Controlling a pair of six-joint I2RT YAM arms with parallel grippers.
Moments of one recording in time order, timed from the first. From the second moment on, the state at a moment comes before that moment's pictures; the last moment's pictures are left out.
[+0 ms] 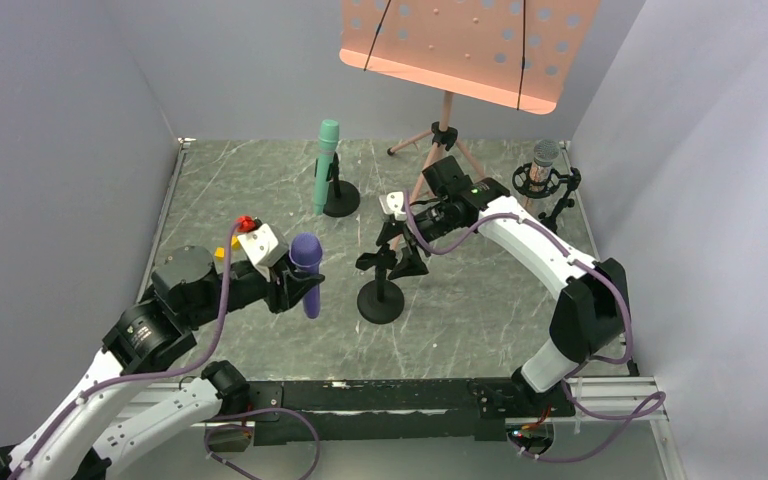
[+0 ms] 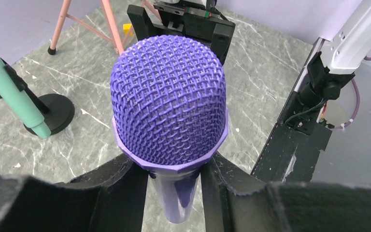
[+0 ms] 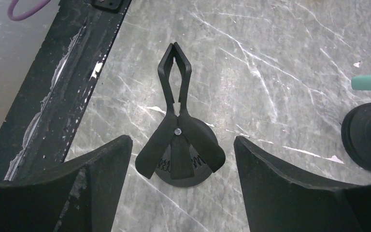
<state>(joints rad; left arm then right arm) -0.75 0.61 0.99 -0.55 0.23 -0.01 0.55 1.60 1.38 -0.85 -1.05 -1.03</state>
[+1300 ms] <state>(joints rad) -0.75 1.00 0.92 -0.05 0.36 0.06 0.54 1.60 1.38 -0.87 -1.04 -1.05</state>
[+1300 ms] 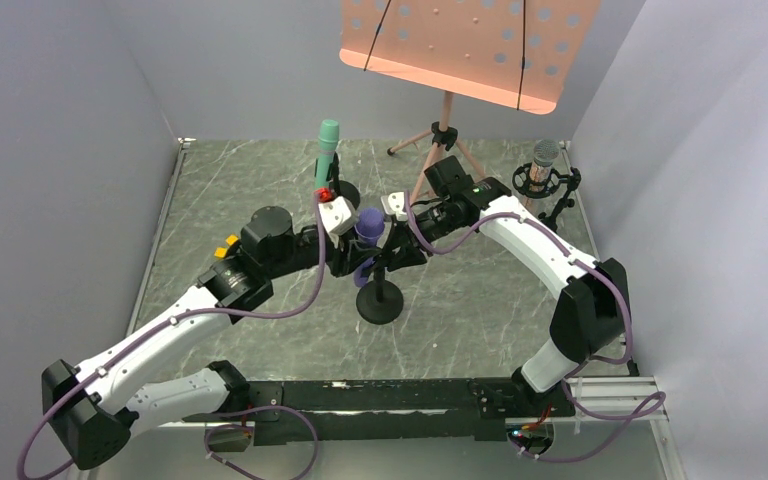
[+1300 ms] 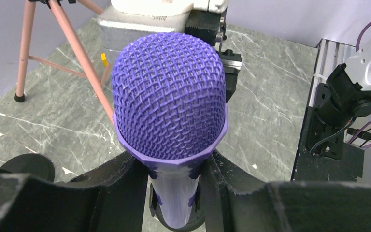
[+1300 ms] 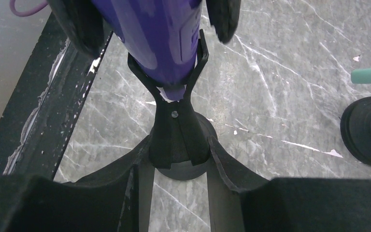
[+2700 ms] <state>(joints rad) -0.74 1.03 0.76 0.22 0.32 -0.08 0.53 1.57 1.34 -0.84 -1.09 -1.01</state>
